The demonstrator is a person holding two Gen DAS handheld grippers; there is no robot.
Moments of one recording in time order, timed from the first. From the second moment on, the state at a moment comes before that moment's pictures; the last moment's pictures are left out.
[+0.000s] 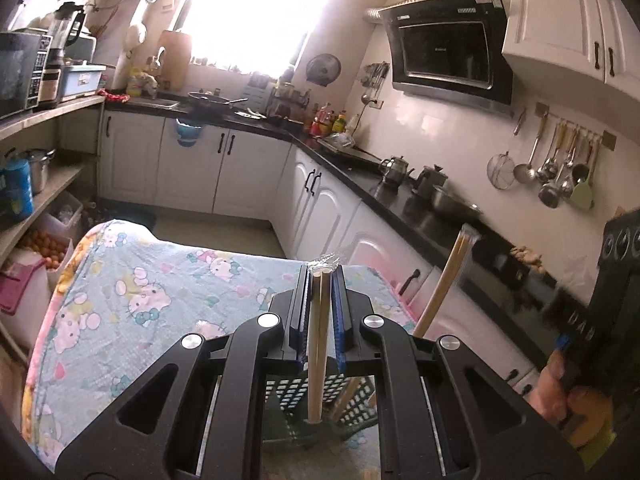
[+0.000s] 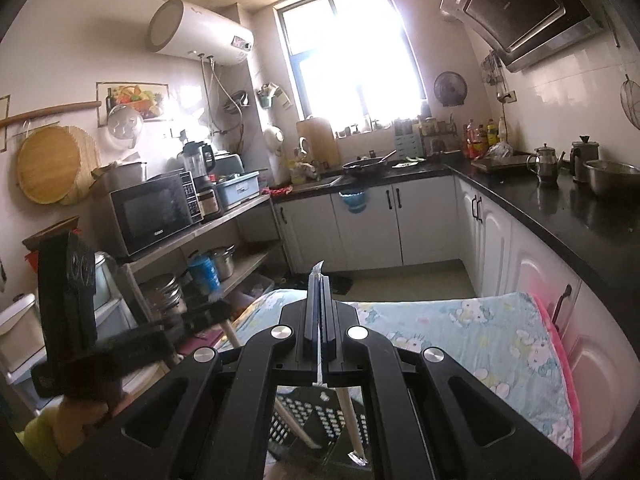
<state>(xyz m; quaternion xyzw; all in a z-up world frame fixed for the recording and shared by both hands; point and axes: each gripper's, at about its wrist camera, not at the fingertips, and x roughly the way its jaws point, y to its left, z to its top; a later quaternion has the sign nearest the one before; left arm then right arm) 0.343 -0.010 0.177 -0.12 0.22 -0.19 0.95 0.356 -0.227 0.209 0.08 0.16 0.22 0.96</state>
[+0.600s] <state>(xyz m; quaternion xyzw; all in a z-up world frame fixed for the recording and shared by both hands) 0.347 -0.030 0.121 -0.09 0.24 -0.18 0.95 0.390 -0.214 0.166 0.09 0.17 0.21 0.96</state>
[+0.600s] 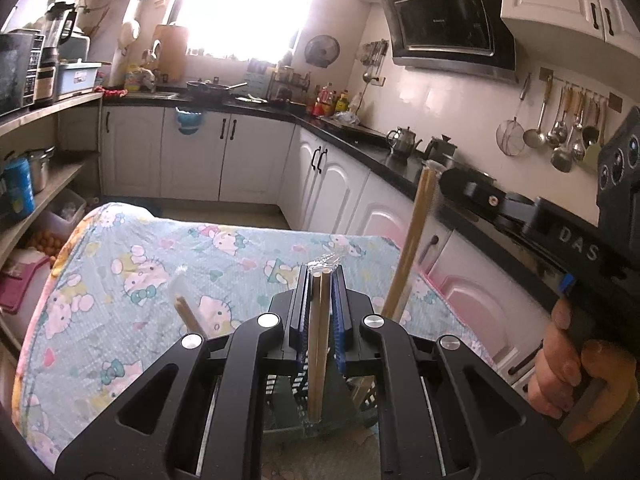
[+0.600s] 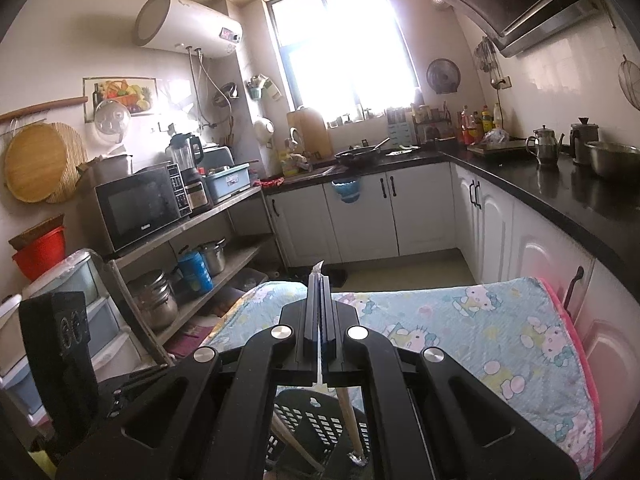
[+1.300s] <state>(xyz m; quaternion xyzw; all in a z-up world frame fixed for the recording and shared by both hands) 0.341 -0.021 0.081 -0.10 0.28 -0.18 0.94 0.409 -0.209 0.117 0.11 0.19 0.21 0.95</state>
